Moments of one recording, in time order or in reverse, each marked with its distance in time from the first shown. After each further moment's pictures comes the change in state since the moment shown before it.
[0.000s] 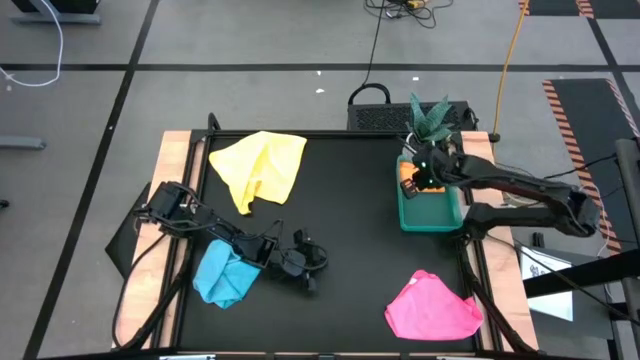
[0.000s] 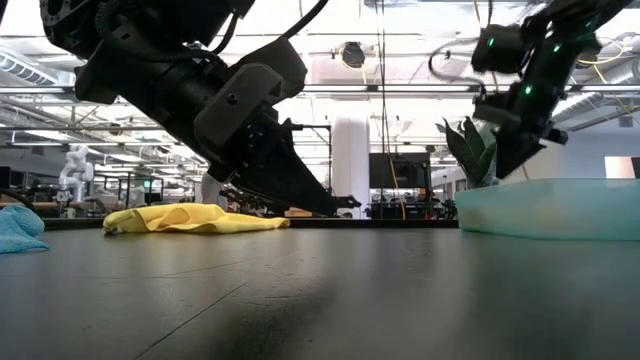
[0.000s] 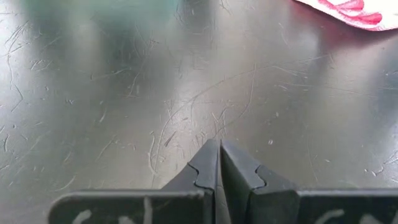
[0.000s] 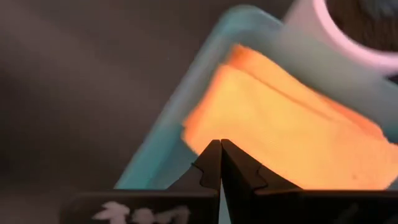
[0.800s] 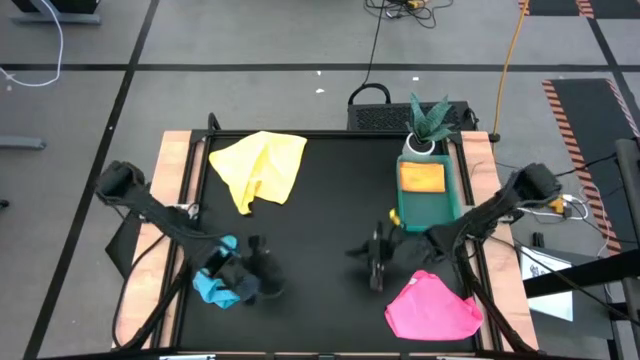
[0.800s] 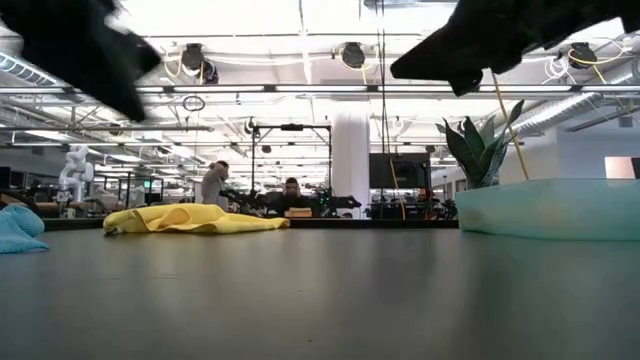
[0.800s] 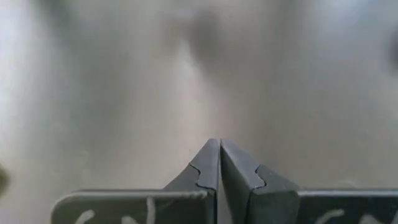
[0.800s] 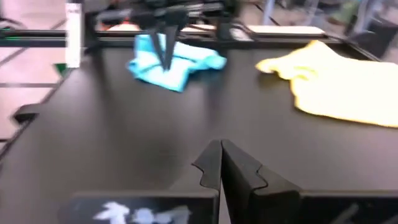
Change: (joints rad) left arm -0.283 -0.470 0.000 -0.831 -0.041 -0.146; right arm 0.992 0.503 0.001 1.179 0.313 -0.265
